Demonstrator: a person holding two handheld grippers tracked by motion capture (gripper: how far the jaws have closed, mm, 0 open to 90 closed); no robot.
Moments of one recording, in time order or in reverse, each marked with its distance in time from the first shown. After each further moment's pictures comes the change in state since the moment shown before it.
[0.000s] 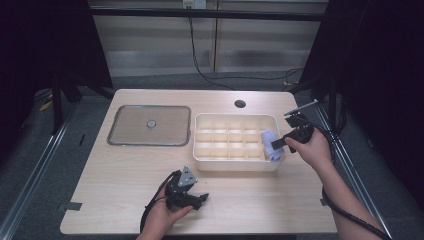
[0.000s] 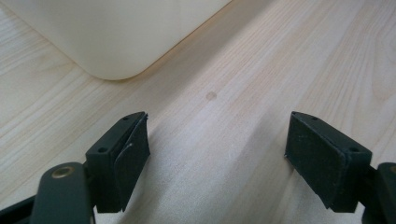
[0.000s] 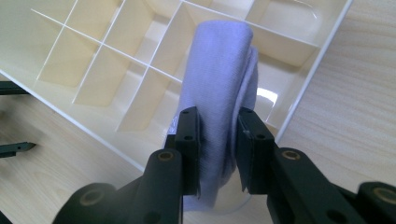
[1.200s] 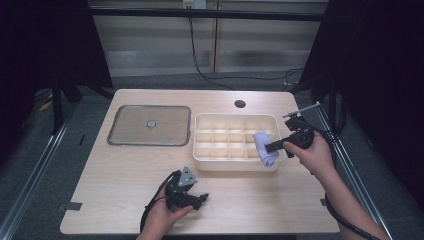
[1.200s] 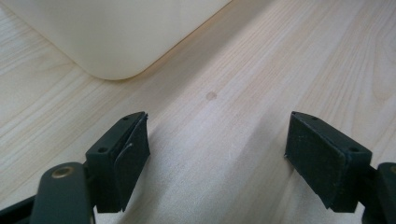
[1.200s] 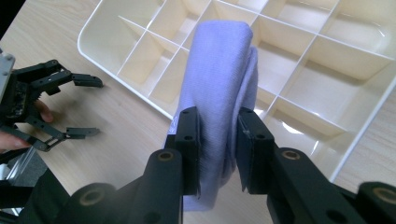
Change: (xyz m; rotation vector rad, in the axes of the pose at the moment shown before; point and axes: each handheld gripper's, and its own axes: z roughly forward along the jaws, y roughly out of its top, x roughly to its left) left arm 0.000 0.000 0.000 0.001 0.000 0.000; right arm 0.035 -0.012 -0.021 -0.071 0.123 -0.053
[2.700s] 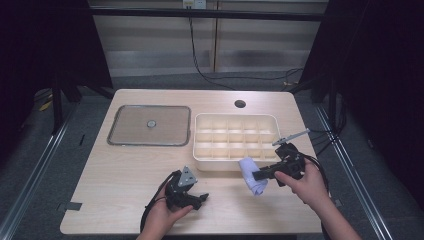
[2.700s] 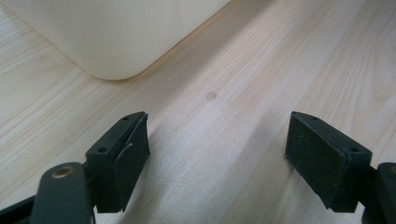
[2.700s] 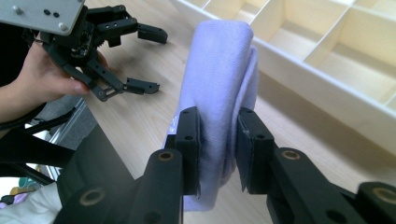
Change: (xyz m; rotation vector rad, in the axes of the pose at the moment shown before) left arm 0.000 0.000 0.000 0.000 0.000 0.001; right arm 0.046 -0.054 0.020 0.010 0.161 -0.085
